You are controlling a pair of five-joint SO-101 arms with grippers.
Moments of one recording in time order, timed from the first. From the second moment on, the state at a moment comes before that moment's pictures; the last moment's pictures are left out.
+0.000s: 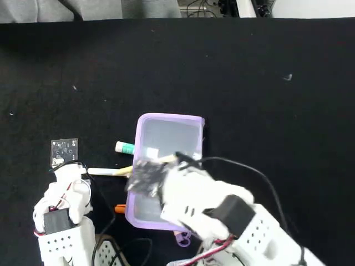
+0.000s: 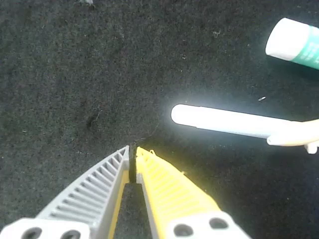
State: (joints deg) left arm -20.3 -104.0 96.0 72.7 -10.3; right arm -53.6 -66.4 53.8 81.2 21.1
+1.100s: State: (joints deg) left arm -20.3 -104.0 96.0 72.7 -10.3; right arm -80.4 -50.4 54.5 80.7 14.8
